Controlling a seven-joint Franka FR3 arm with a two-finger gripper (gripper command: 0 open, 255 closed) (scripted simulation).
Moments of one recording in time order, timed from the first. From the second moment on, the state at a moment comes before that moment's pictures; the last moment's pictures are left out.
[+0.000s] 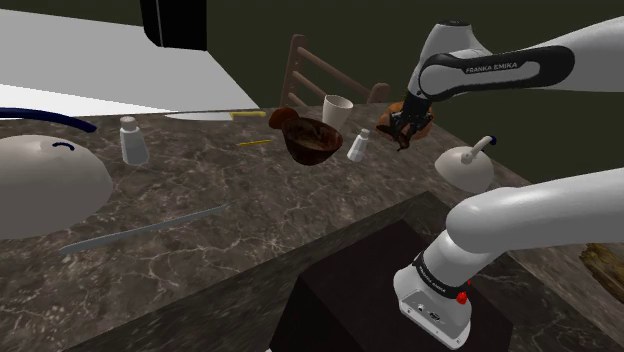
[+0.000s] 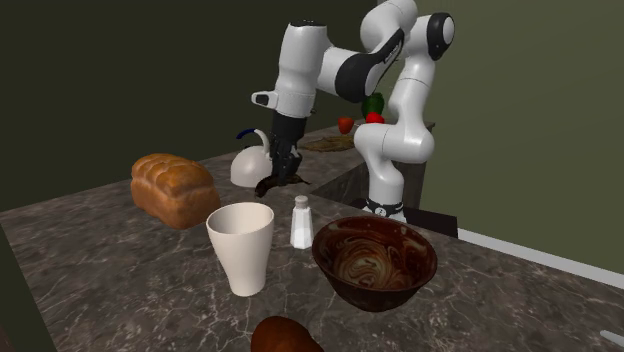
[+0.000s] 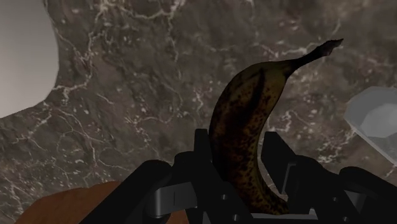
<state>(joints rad) -0.28 -0.61 -0.16 -2.63 -0.37 2.10 0.36</state>
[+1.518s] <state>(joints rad) -0.19 -0.58 0.02 -2.40 -0.24 1.86 0.49</state>
